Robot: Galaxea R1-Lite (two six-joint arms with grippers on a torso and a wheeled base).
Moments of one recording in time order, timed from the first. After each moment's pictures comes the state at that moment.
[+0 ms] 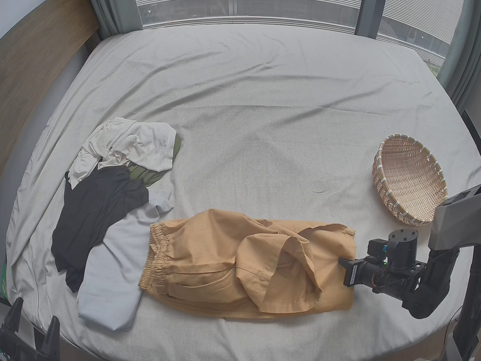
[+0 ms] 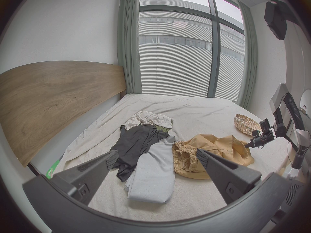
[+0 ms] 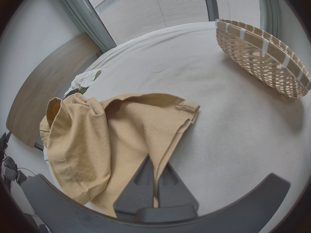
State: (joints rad) left arm 0.00 0.02 -0.02 -0.01 0.00 -0.03; right arm 0.33 2.18 -0.22 -1.44 0.04 0.25
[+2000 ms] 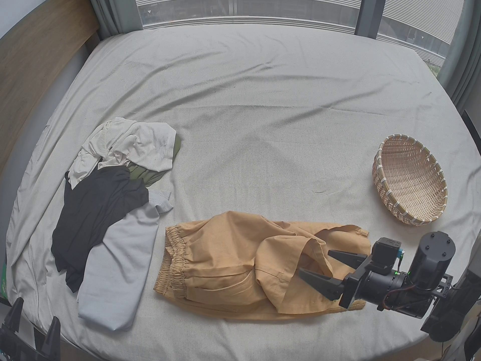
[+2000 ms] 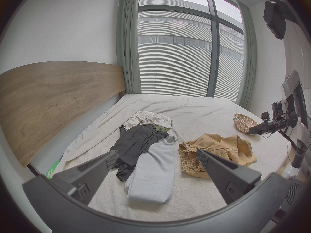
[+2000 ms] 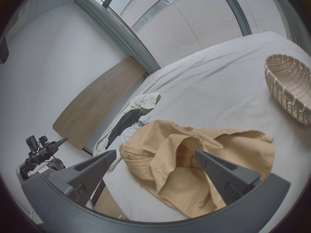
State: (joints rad) left arm 0.00 0.02 -0.02 -0.01 -0.01 -0.03; right arm 0.67 1.87 -0.11 -1.54 0.13 0.34
